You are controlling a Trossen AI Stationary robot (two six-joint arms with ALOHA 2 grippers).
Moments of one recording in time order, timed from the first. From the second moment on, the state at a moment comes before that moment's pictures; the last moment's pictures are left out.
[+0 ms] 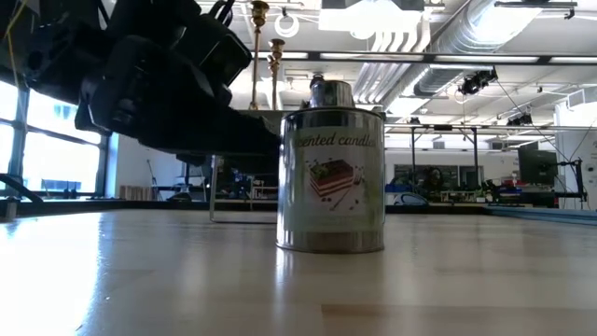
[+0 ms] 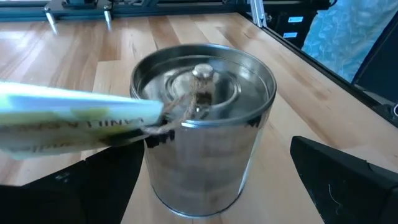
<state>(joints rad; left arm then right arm) -0.30 1.89 0.63 0.99 0.02 -0.05 0.88 1.81 2.31 -1.57 0.91 0.92</state>
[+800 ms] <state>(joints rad) -0.30 1.90 0.69 0.95 -0.02 -0.05 0.87 1.81 2.31 -1.57 0.90 0.88</state>
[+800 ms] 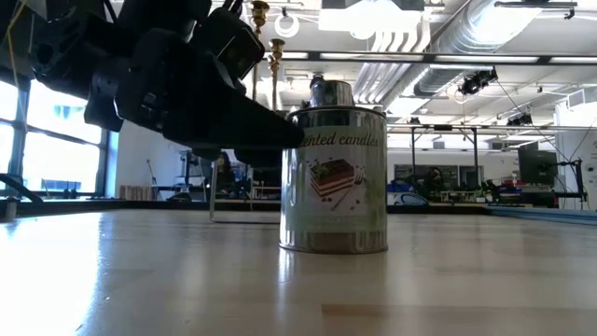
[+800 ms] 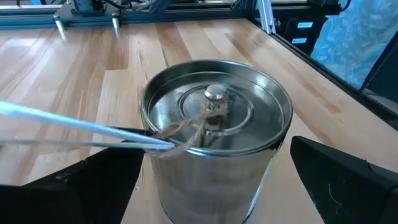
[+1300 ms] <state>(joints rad) -0.25 1.90 0.69 0.99 0.06 -0.03 0.87 1.81 2.31 -1.57 0.89 0.88</state>
